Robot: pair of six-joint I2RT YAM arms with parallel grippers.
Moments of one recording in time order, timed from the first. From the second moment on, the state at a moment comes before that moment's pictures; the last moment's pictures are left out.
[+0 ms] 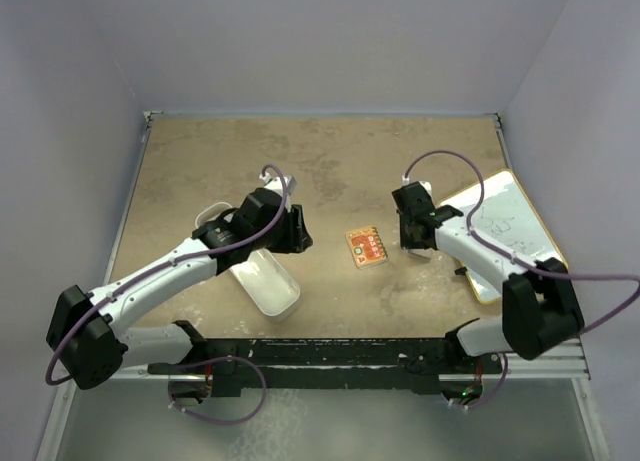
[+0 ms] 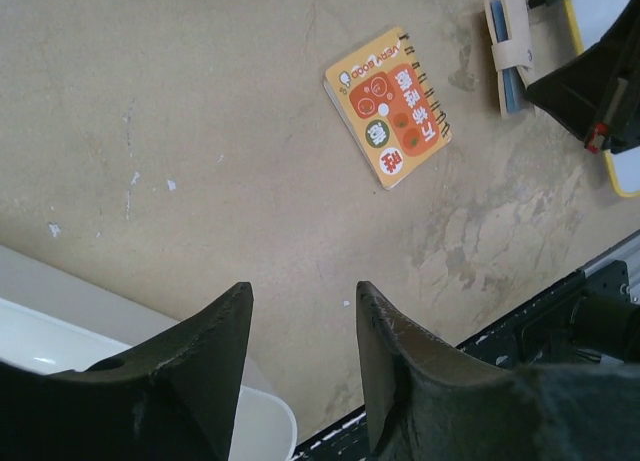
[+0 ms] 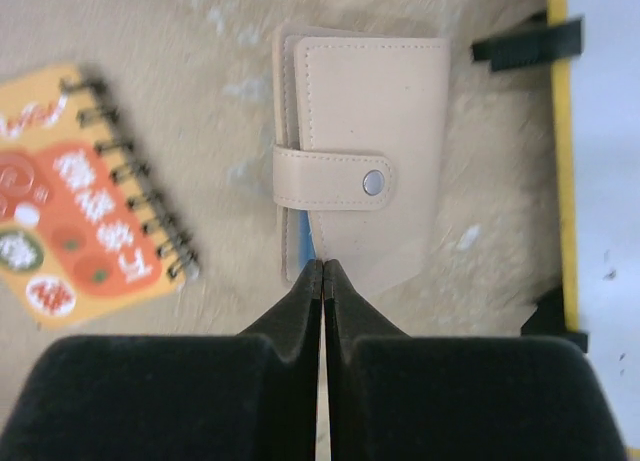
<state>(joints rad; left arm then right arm) -0.74 1.20 0.91 -0.40 -0.01 -0.63 0.42 1.44 0.89 -0.57 0.36 0.34</state>
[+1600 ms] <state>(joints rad) -1.11 1.36 0.89 -0.44 -0.02 -0.68 0.55 1.13 0.66 -0.64 0.25 0.63</state>
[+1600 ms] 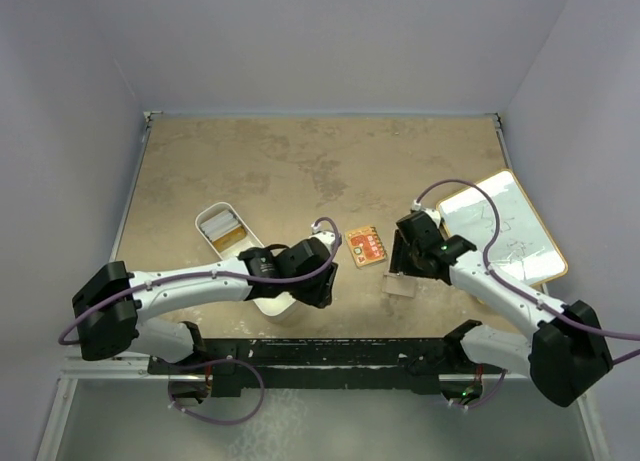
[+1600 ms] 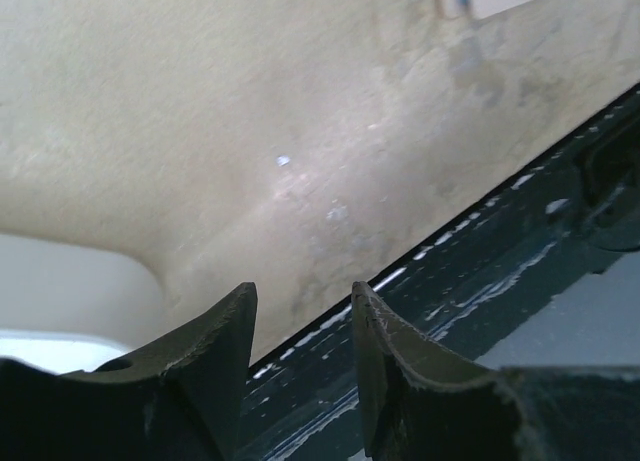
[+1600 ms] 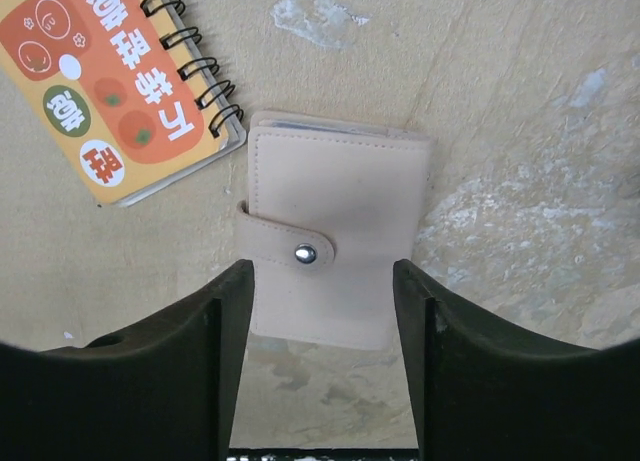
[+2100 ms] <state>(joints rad) -1.12 1.38 0.85 -0.53 -0.16 -0.72 0.38 1.24 0.64 -0.51 0.18 0.55</state>
